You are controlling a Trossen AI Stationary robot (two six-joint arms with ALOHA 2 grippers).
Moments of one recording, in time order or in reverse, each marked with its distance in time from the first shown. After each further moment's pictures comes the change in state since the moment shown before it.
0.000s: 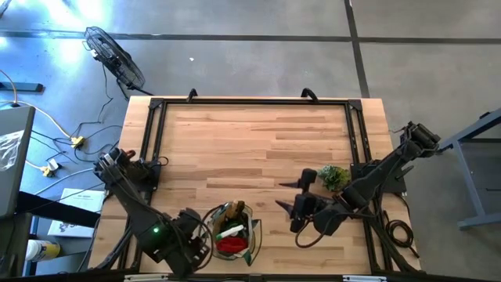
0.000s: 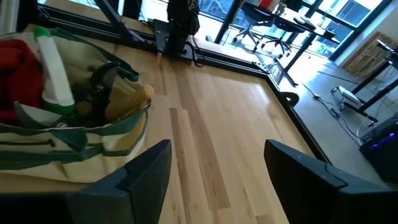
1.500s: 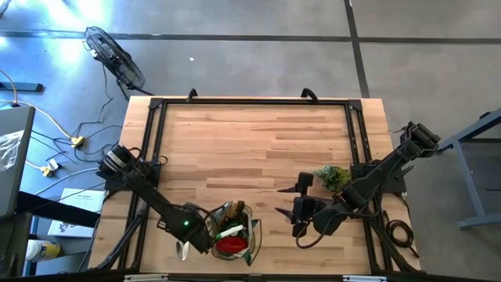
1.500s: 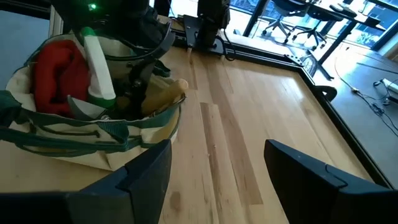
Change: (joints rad) left arm 0.114 0.001 -0.641 0.450 0.338 -0.149; right arm -0.001 0.000 0.000 0.000 -0.132 0.043
